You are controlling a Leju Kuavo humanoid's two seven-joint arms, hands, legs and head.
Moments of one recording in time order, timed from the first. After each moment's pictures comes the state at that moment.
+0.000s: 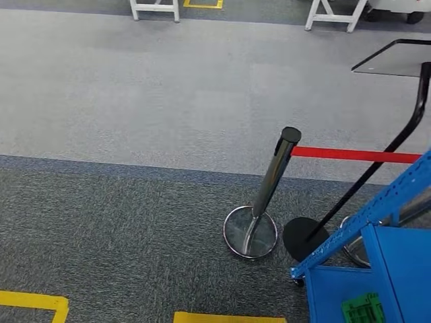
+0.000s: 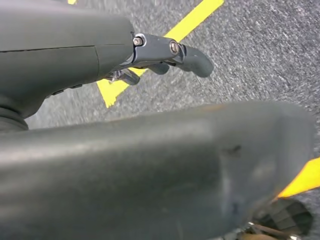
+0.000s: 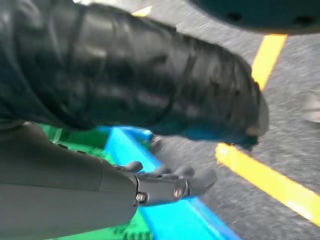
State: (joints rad) left arm -0.02 -0.01 0.48 -0.20 -1.00 -0.09 -0.18; right arm -0.03 0.05 -0.70 -0.20 0.87 0.14 0.20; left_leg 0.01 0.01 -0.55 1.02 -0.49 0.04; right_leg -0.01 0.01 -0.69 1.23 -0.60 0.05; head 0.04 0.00
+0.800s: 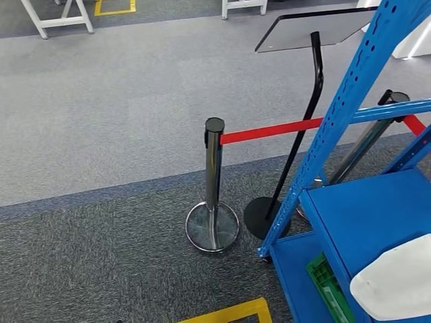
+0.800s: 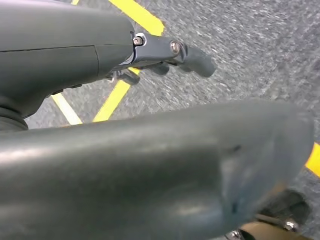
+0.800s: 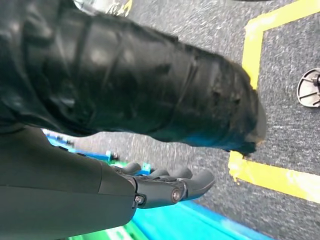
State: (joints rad) left arm -0.02 -0.02 0.48 -0.20 -1.02 -0.07 -0.18; right arm -0.03 0.05 -0.71 -0.20 0.86 0.14 0.18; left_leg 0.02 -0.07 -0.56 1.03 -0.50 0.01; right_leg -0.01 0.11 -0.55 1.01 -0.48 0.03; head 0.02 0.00
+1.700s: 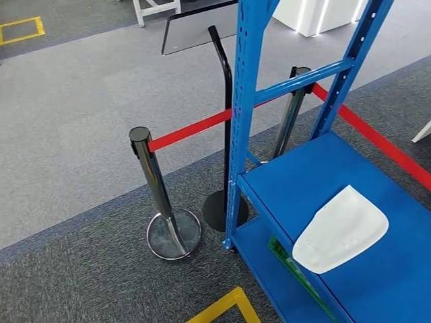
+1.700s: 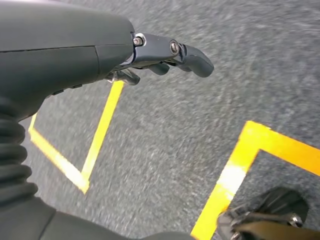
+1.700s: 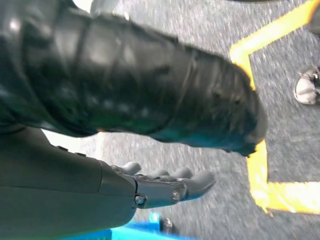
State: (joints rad) left arm -0.01 -0.02 0.48 -0.19 -1.03 -0.08 -0.17; right arm -0.03 0.06 -0.73 -0.20 0.88 0.14 0.17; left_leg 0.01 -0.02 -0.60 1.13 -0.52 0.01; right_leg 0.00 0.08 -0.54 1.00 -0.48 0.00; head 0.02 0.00
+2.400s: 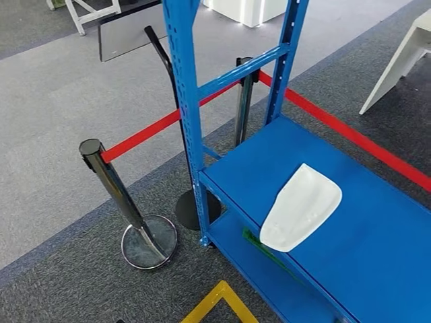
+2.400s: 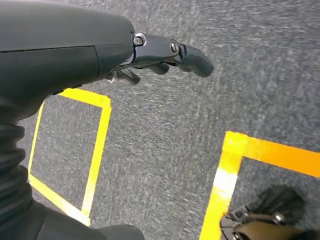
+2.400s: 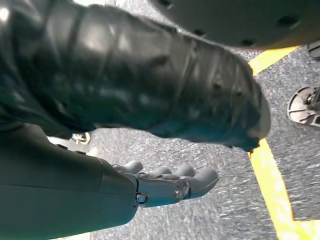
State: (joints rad) left arm -0.02 -0.03 0.48 -0.19 -1.04 -0.07 -0.16; right arm -0.03 0.06 -0.74 -0.20 0.88 0.14 0.17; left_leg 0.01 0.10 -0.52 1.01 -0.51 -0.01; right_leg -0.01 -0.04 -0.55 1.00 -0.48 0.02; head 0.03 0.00
